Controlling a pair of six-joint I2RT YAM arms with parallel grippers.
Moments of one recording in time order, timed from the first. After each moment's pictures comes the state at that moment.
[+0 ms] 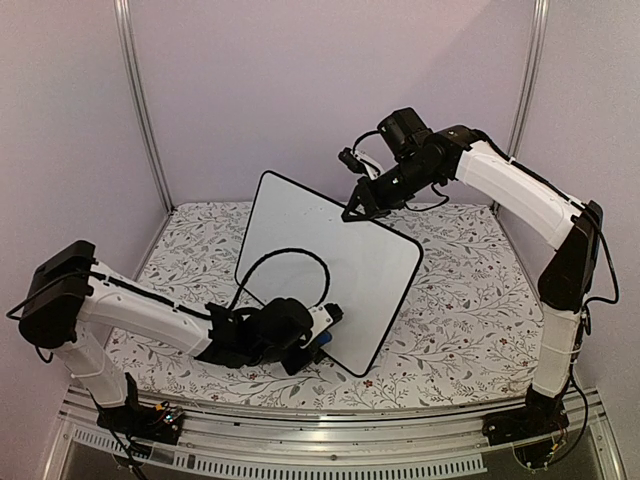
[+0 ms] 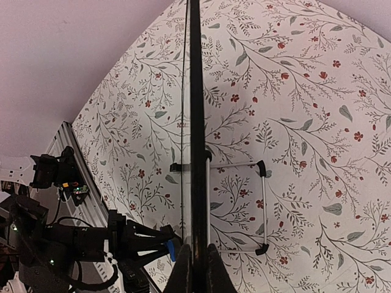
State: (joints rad) left arm -1.21 1.66 0.81 -0.01 -0.37 -0.03; right arm 0.70 1.96 2.07 -1.00 -0.43 0.14
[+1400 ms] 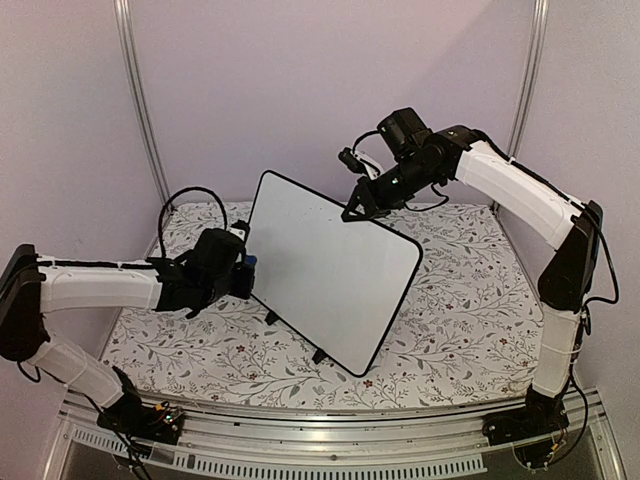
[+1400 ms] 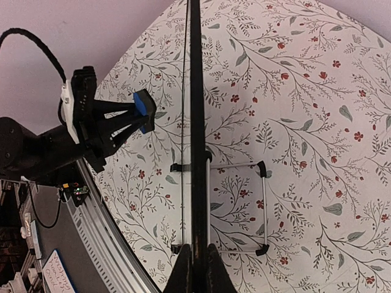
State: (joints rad) left arm -0.79 1.44 0.78 -0.08 -0.50 -0.28; right arm 0.70 1.96 2.07 -0.99 -0.43 0.15
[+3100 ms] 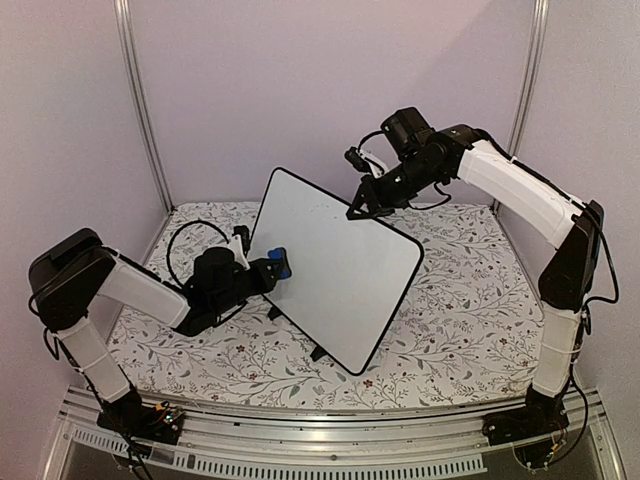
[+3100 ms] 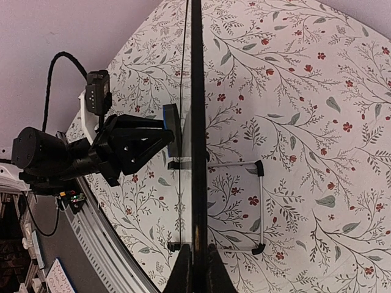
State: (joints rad) left arm -0.71 1.70 0.58 0.86 -0.13 -0.68; right arm 0.69 1.96 2.07 -1.00 -0.41 0.18
